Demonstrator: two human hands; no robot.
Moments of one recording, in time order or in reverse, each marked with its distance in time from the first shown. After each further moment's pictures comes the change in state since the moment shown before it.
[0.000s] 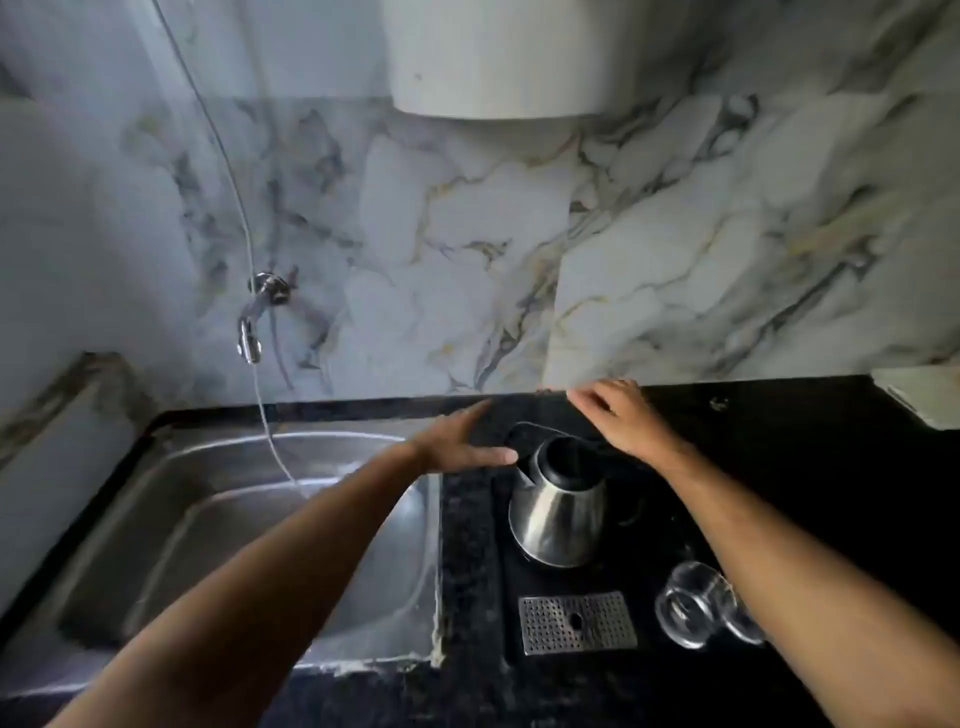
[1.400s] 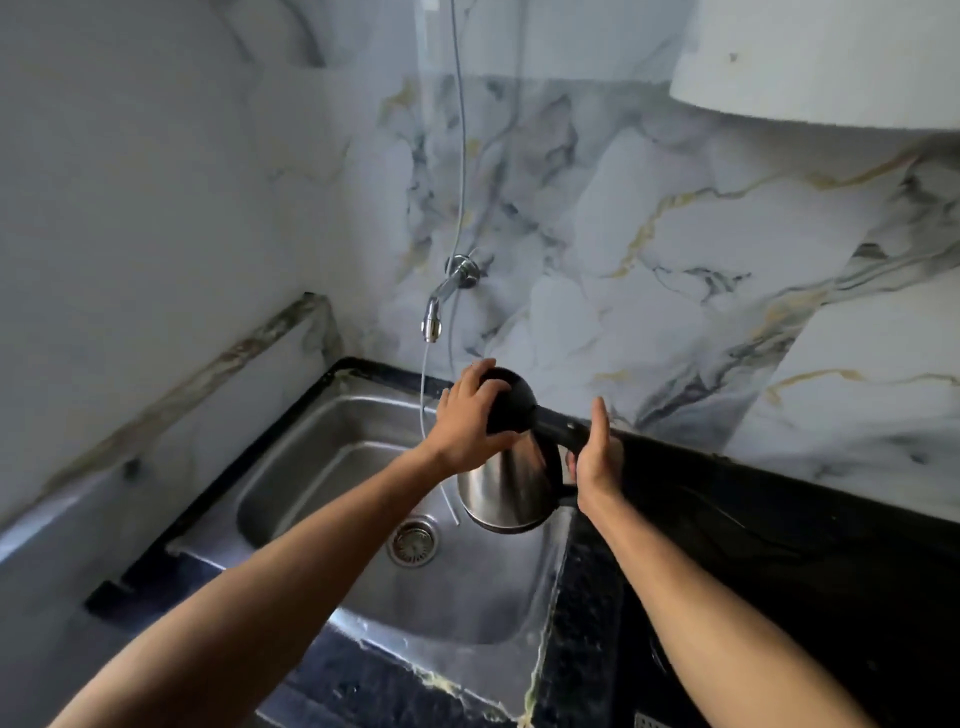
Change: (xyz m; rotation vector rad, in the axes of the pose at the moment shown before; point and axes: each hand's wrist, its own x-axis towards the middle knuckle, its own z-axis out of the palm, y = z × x) left_hand -0.062 -0.092 -0.084 0.297 0.637 -0.160; right_hand 0.054 -0.161 0.194 1.081 -0.012 0.719
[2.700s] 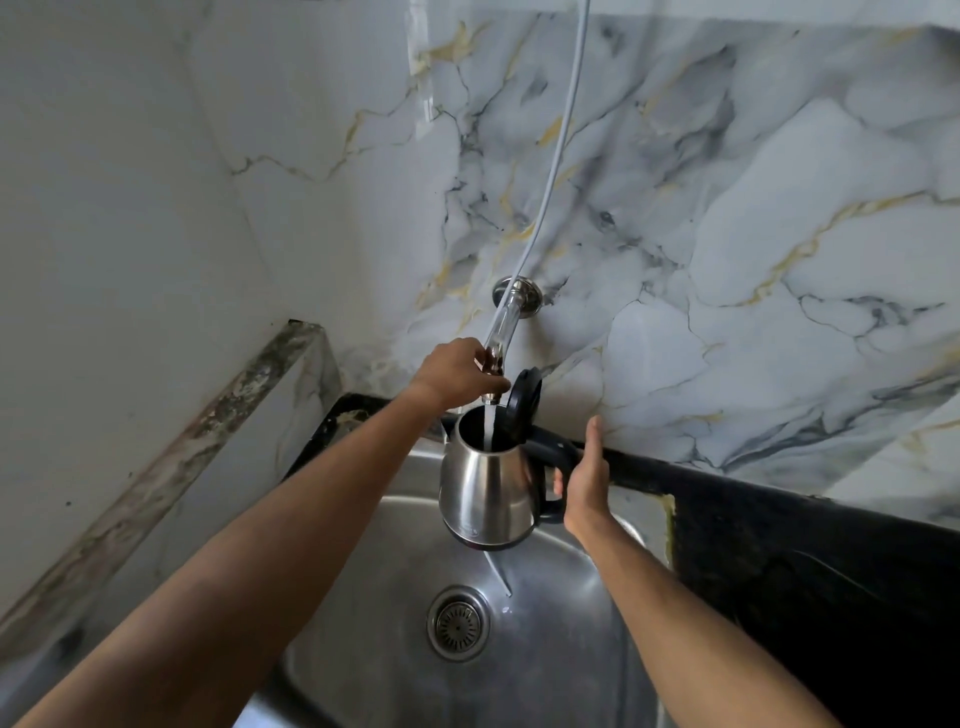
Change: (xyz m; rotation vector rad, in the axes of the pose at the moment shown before) left_hand 0.193 -0.196 -0.061 -0.087 -0.193 -0.279; right_hand 0.103 0.077 0.190 0.128 -0.010 0.111
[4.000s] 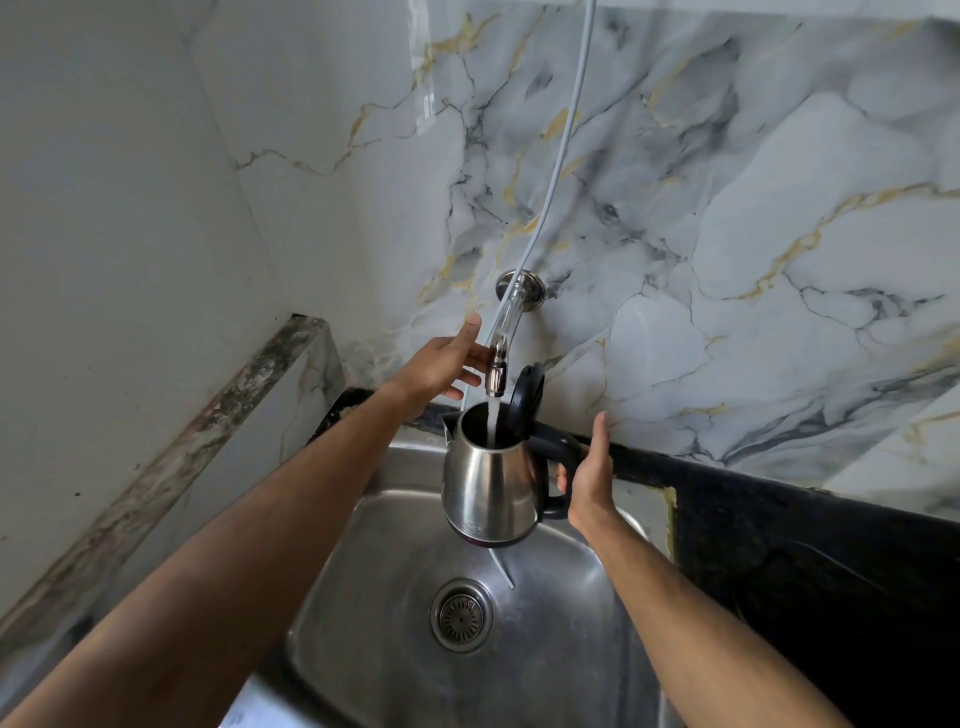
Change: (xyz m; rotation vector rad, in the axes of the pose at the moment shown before) left_hand -0.023 -0.012 -0.018 -0.583 -0.160 -0.085; right_hand -0.005 0.004 -0.005 -0.032 -0.034 -0.013
